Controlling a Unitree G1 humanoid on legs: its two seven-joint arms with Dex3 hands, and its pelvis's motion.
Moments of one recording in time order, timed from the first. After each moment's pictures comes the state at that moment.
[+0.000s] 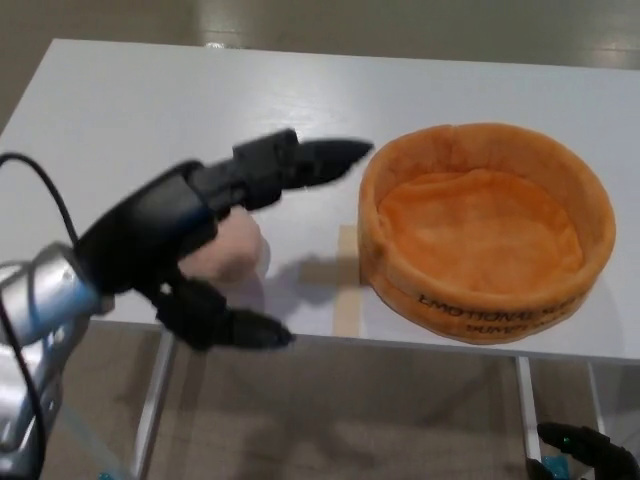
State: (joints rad) left_arm -0.38 0.49 -0.09 -0.03 -0.24 -0.24 -0.65; right_arm -0.32 -0.18 -0.17 1.30 -0.10 -0.32 -0.15
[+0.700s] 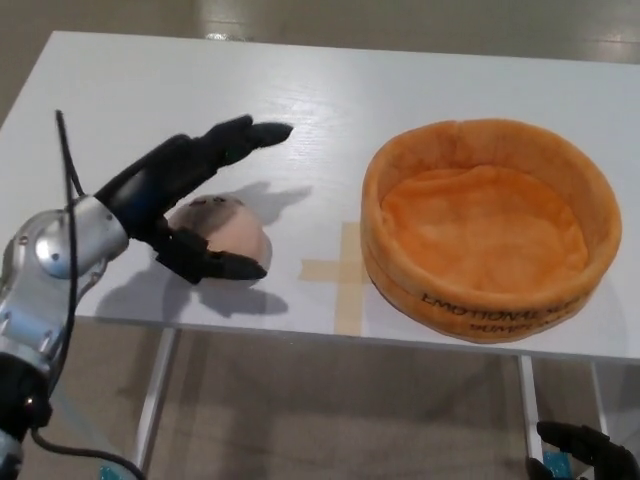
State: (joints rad) left_arm -0.67 0.53 -0.28 0.59 0.08 -0.28 -0.37; right_arm -0.32 -0.18 -0.16 1.30 -0.10 -0.32 -0.15
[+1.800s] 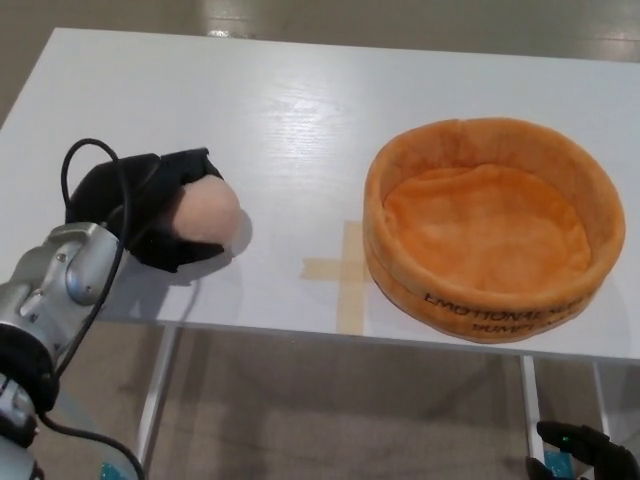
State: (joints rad) left_arm -0.83 0.51 -0.51 1.09 0.41 -0.42 0.26; right_arm -0.32 -0.18 -0.17 1.30 -0.10 -0.32 -0.15
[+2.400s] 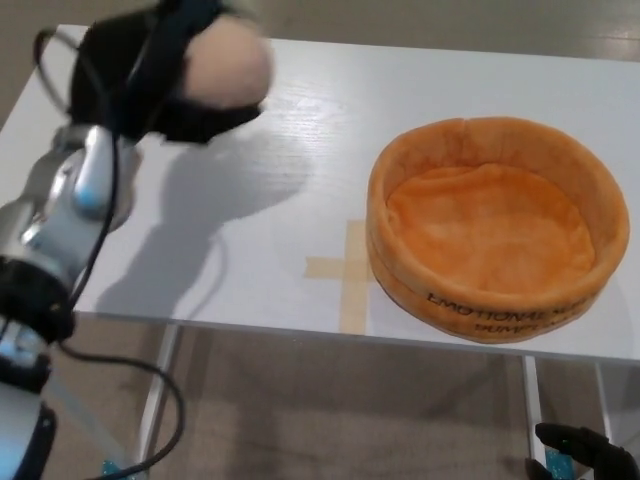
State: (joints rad) left_arm -0.97 0.47 -0.34 0.89 0.43 -0.54 0.41; right_arm -0.32 -0.18 -0.16 1.30 -0.10 -0.32 -0.15
